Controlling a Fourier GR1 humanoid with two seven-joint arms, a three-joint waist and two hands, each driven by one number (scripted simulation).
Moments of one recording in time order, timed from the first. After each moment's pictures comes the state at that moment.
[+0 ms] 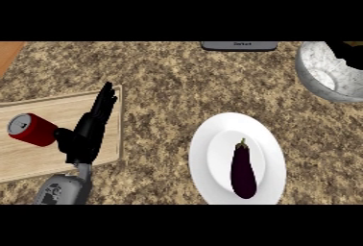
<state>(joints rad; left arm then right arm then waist) -0.16 0.18 -0.16 -1.52 0.08 0.17 0.06 -0.73 -0.70 -0.04 -1.57 0.19 0.06 0.46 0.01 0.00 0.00</state>
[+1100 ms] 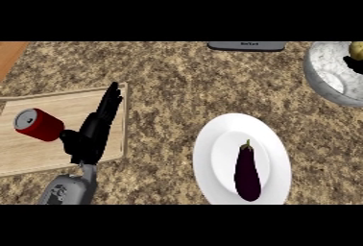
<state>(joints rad) -0.16 0.14 -0.17 -1.54 0.04 0.15 0.07 -0.90 -0.74 -0.09 -0.53 0.53 -0.12 -0.19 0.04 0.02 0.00</state>
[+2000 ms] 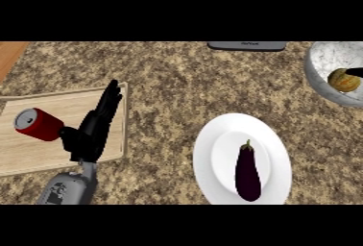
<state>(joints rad) -0.18 0.13 -0.15 -1.54 0.03 0.14 0.08 -0.96 -0.75 -0.31 -0.24 0.33 0.06 -0.53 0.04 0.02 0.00</state>
